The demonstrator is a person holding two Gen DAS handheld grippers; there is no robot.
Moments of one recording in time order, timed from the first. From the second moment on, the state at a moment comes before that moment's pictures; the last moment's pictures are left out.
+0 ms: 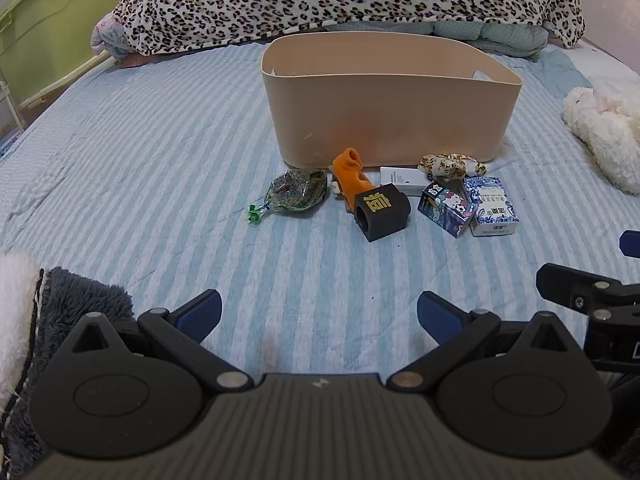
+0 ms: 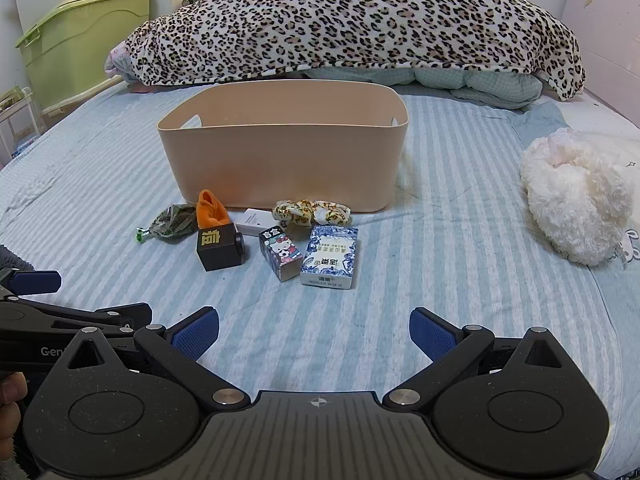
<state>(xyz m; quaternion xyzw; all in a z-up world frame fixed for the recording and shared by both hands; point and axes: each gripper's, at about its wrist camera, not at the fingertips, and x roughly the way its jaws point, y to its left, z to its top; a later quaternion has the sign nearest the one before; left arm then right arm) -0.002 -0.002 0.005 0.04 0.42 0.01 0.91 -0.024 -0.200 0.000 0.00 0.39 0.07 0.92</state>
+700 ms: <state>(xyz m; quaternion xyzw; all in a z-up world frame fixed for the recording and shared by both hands) -0.001 0.000 0.004 0.04 0.42 0.01 0.91 -0.023 -0.200 -0.003 0.00 0.39 0.07 0.92</state>
